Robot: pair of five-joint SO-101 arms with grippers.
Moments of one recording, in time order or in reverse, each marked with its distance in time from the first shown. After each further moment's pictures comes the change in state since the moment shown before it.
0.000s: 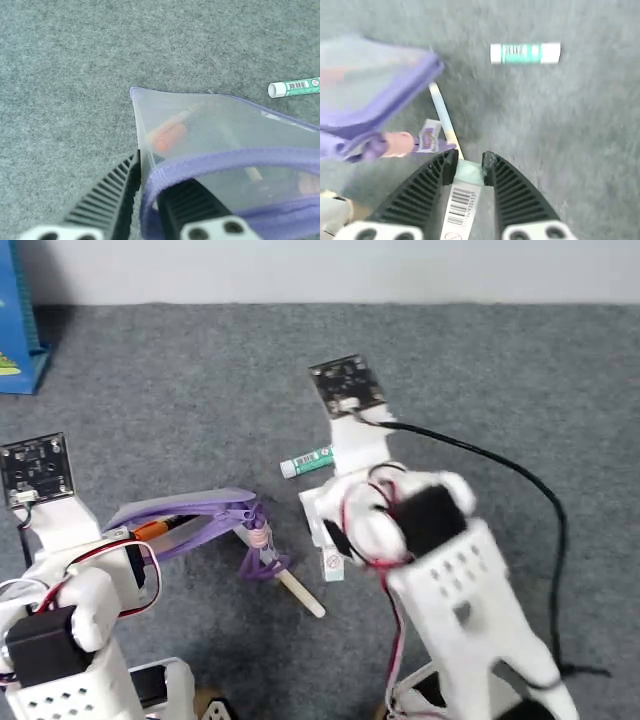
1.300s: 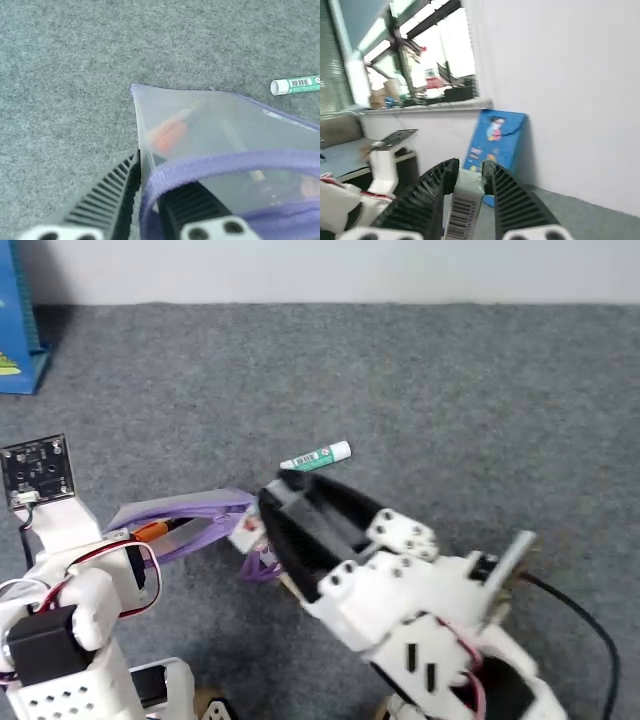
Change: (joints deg) left arm -0.1 0.0 1.1 0.0 0.0; right arm -15.9 -50.3 45.0 -63.0 -1.8
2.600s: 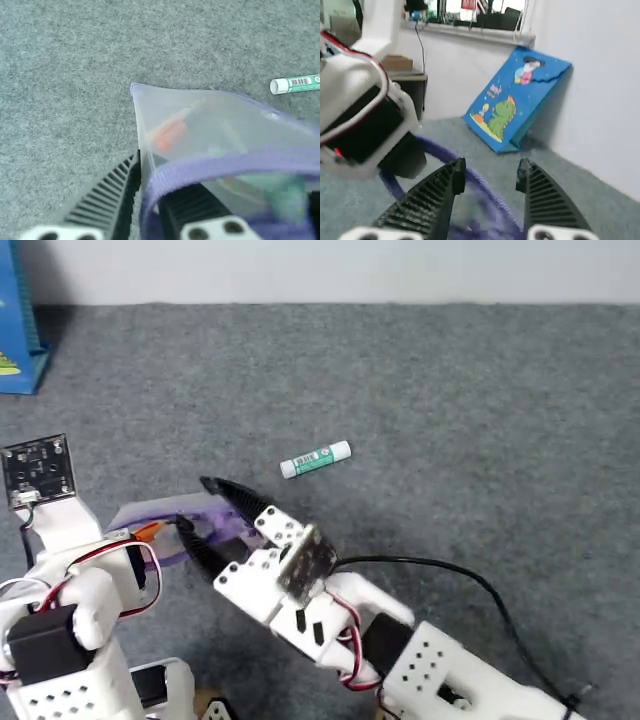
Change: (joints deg) left arm 0.0 0.0 0.1 0.0 0.0; right arm -7.1 27.4 13.2 -26.6 16.0
